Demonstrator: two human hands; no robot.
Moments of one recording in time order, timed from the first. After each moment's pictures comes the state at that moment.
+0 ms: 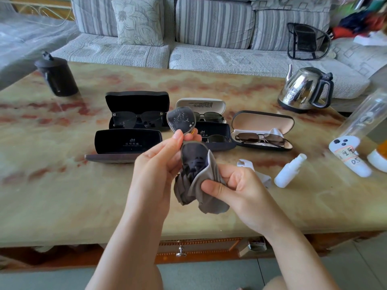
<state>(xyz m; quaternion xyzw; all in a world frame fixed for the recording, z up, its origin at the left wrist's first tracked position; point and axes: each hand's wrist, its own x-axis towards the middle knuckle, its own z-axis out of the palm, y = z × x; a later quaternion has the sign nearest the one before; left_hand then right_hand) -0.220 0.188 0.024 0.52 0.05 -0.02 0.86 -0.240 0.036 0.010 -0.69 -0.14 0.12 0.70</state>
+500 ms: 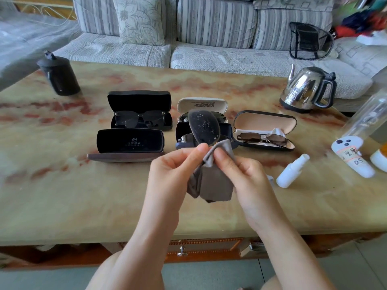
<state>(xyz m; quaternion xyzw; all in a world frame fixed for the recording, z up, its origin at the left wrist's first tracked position) -0.233 0.176 0.021 0.62 0.02 0.00 0.79 -0.235 0.049 0.014 -0.70 -0.05 0.01 0.71</state>
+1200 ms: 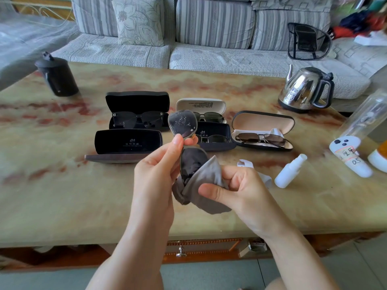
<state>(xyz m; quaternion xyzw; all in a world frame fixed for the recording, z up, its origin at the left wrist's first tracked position) -0.230 0.183 0.021 0.53 0.08 0.00 0.85 -0.242 0.039 0.010 -0.70 -0.14 0.10 0.69</state>
